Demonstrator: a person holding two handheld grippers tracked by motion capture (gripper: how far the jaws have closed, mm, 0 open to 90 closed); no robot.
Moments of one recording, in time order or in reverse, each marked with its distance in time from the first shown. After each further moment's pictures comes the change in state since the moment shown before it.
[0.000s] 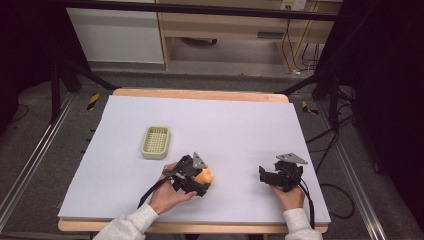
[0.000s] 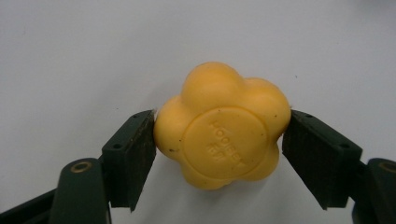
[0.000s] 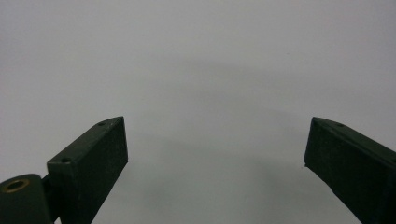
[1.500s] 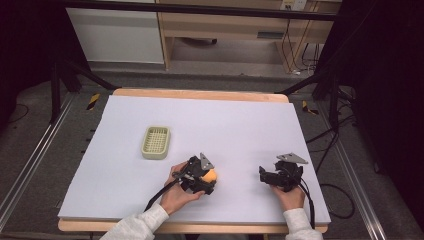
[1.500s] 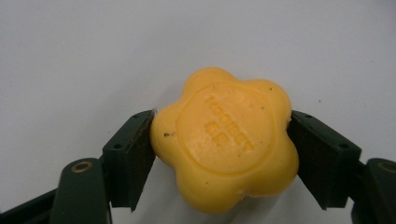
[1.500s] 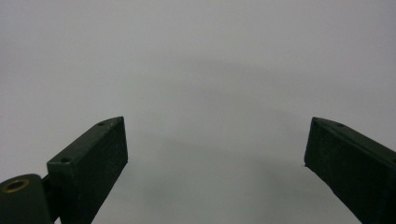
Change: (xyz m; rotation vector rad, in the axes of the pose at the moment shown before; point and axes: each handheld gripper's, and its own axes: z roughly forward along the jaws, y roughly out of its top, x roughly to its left) left arm -0.009 0.005 0.026 -0.033 0.070 -0.018; right arm -0.001 0.000 0.000 0.006 0.006 0.004
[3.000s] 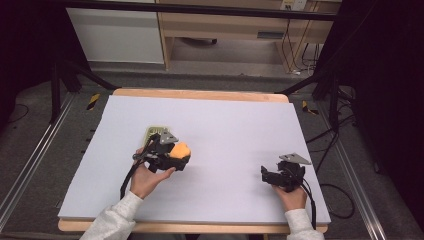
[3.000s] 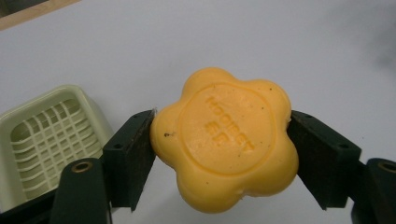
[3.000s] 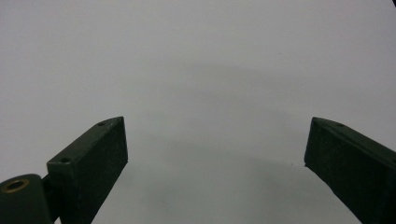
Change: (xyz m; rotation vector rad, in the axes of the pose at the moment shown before) left arm 0.080 -0.002 -0.081 -0.127 0.077 -0.181; right arm -0.004 0.000 -0.004 -0.013 0.000 0.020
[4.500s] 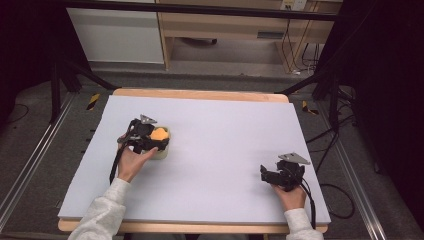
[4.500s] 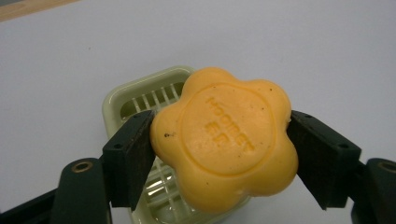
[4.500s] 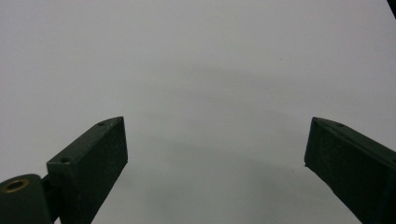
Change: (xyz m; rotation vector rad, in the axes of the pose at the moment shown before) left arm 0.082 -0.005 0.021 0.047 0.138 -0.136; right arm 0.002 0.002 0.001 -0.012 -0.005 -0.011
